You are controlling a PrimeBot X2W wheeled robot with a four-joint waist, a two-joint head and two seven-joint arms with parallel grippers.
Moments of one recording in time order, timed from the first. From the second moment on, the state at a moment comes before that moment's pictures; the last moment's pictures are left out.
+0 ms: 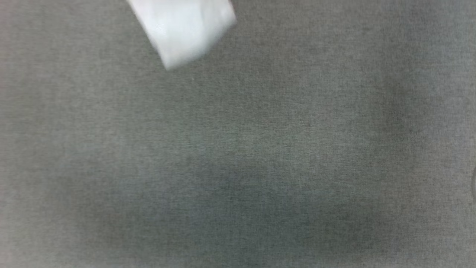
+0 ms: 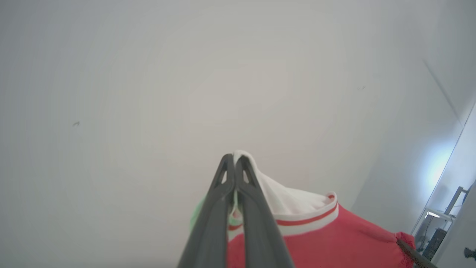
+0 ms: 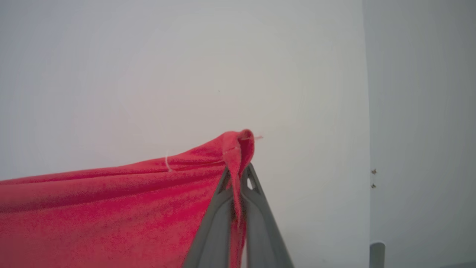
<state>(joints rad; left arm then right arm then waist) -1.59 0.73 -0.63 0.51 -1.46 -0.13 -0.15 -1.47 -0.06 -0.38 0.51 0.10 0.13 0.22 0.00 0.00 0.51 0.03</state>
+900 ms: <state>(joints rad) -1.22 0.76 -0.60 0.16 -1.64 -0.13 -0.17 -1.30 -0.11 -0.20 0.62 0.26 0.13 0.18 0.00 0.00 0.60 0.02</state>
